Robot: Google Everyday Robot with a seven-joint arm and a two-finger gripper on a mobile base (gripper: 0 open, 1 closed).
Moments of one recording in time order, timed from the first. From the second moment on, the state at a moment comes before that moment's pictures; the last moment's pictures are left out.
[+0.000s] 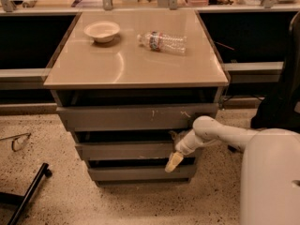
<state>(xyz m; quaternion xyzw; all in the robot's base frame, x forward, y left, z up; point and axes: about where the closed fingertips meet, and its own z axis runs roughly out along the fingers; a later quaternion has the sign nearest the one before) 0.629 -0.098 0.398 -0.62 0.72 0.18 0.25</state>
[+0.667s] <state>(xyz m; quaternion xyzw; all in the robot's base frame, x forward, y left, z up) 0.615 -0.100 0.400 -0.63 0.72 0.19 0.24</state>
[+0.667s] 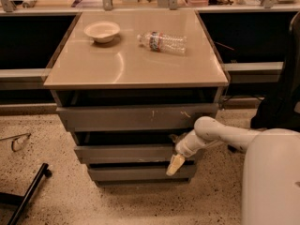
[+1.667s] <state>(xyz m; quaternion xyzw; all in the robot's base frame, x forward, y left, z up) 0.585 -0.103 0.402 -0.62 0.72 0.21 0.22</state>
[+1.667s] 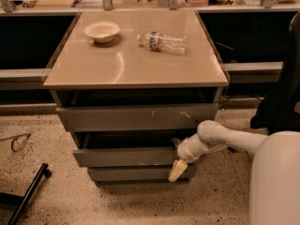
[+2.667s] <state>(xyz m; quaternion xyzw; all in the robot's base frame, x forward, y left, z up) 0.553 -0.100 0.412 -0.62 0.73 0.22 0.20</state>
